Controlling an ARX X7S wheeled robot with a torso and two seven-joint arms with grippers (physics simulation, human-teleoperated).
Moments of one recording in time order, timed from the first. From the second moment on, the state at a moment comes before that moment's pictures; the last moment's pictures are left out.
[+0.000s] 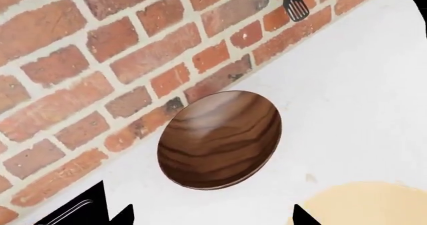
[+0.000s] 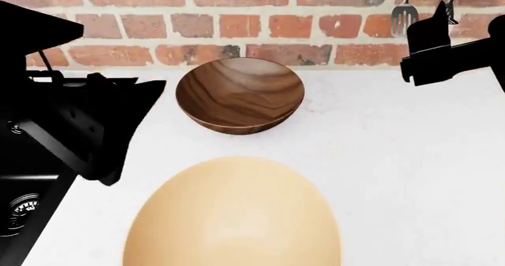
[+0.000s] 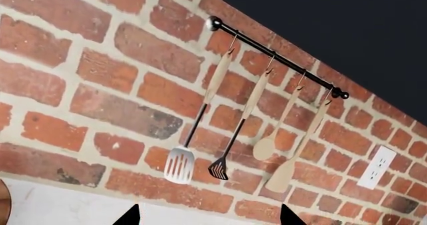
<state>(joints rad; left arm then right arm) -2.16 -0.98 1.02 0.36 -2.62 -1.17 -1.07 1.72 0.94 -0.79 -0.50 1.95 1.15 1.48</state>
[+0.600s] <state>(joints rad) -2.11 -0.90 1.15 0.39 -2.74 -1.18 -1.09 1.68 0.97 -0.81 -0.52 1.91 1.12 1.46</state>
